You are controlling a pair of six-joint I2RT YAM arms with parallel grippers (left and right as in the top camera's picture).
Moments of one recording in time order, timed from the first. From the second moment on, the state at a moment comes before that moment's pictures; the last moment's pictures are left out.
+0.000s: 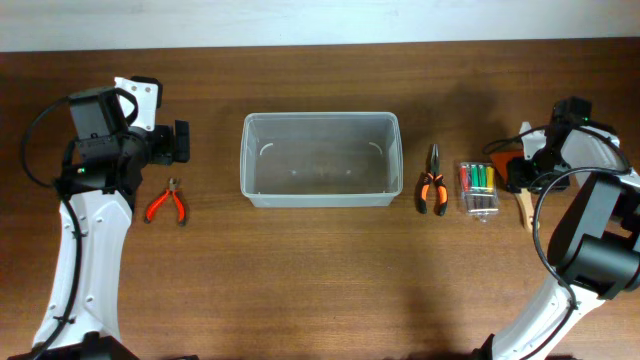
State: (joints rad) left arm 0.16 1.48 1.22 -0.47 0.12 0.24; right arm -0.40 2.11 1.49 -0.85 0.00 -0.39
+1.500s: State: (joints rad) left arm 0.16 1.48 1.22 -0.47 0.12 0.24; right arm -0.40 2.12 1.51 -0.91 -0.03 -0.39
